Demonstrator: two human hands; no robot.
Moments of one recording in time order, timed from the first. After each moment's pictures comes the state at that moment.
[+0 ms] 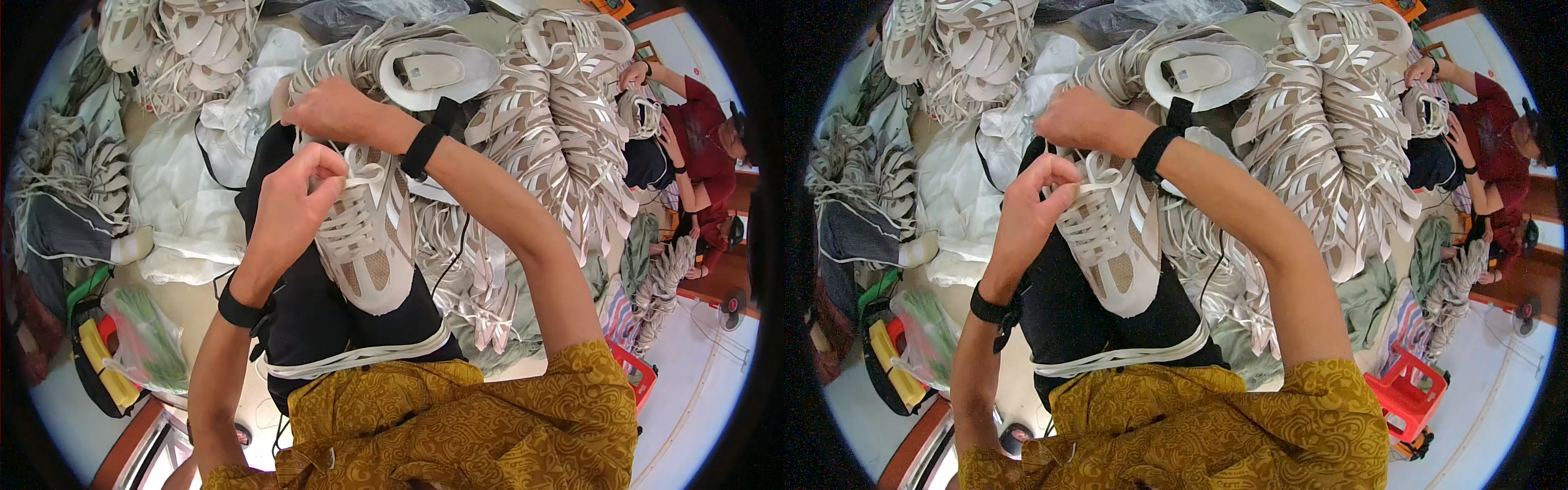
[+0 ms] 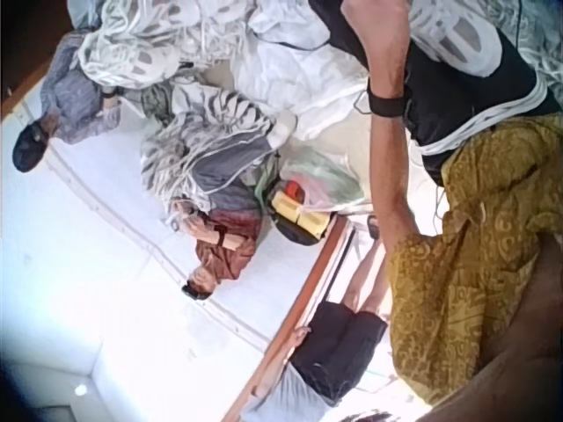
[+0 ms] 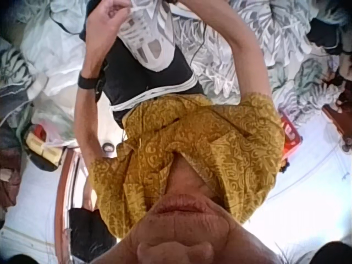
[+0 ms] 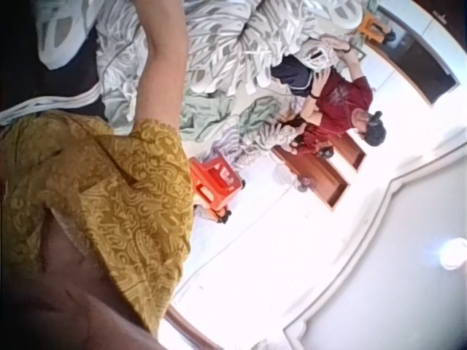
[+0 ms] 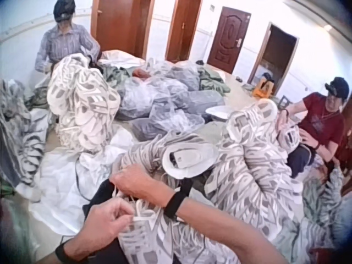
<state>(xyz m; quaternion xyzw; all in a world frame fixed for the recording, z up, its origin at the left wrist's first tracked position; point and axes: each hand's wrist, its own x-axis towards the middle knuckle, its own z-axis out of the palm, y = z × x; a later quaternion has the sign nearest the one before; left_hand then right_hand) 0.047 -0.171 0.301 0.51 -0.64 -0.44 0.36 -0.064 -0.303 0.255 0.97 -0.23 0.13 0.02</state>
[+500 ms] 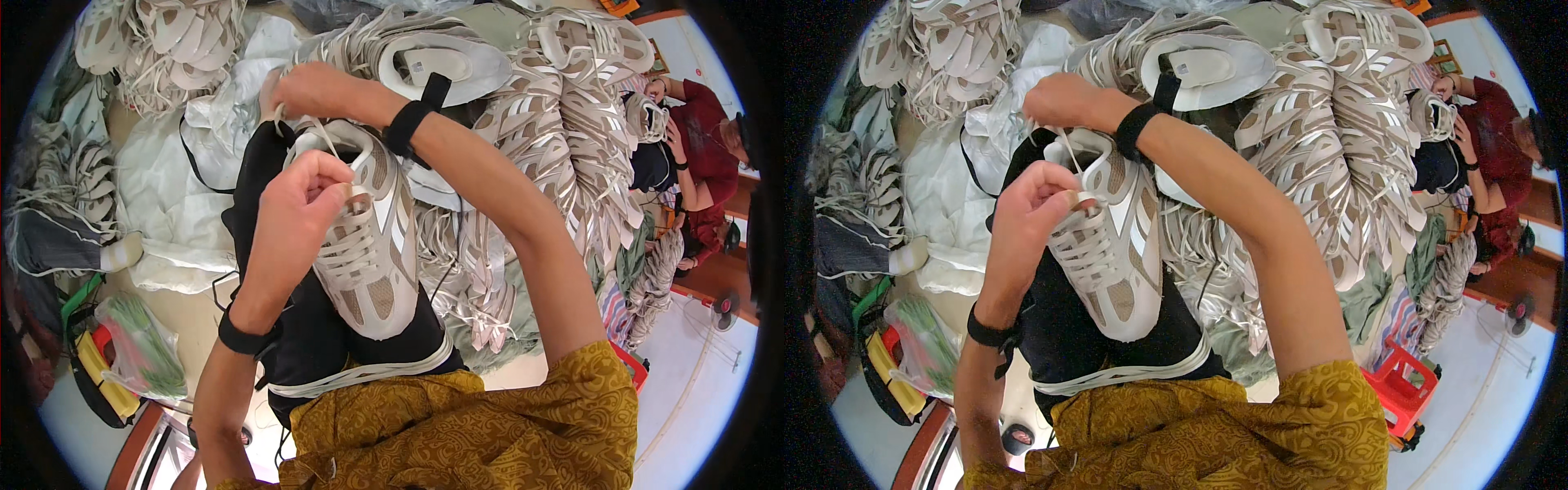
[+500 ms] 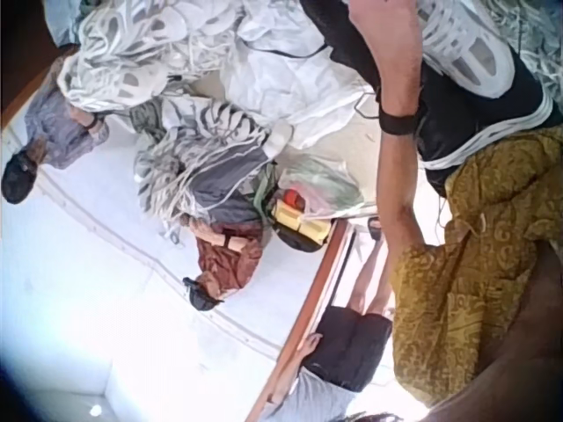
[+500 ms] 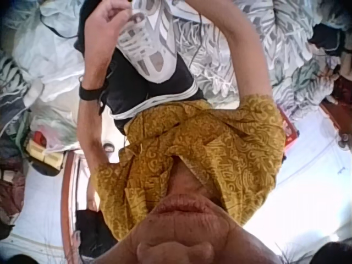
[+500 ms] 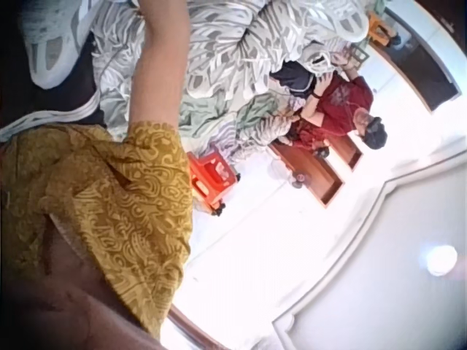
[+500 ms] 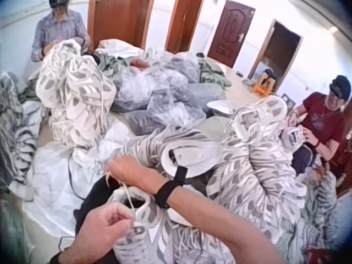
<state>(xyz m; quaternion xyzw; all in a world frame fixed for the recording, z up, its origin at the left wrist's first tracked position) 0.038 -0.190 0.294 0.51 -0.45 -0.62 0.39 -0.044 -0.363 0.217 0.95 -0.27 0.06 -0.13</state>
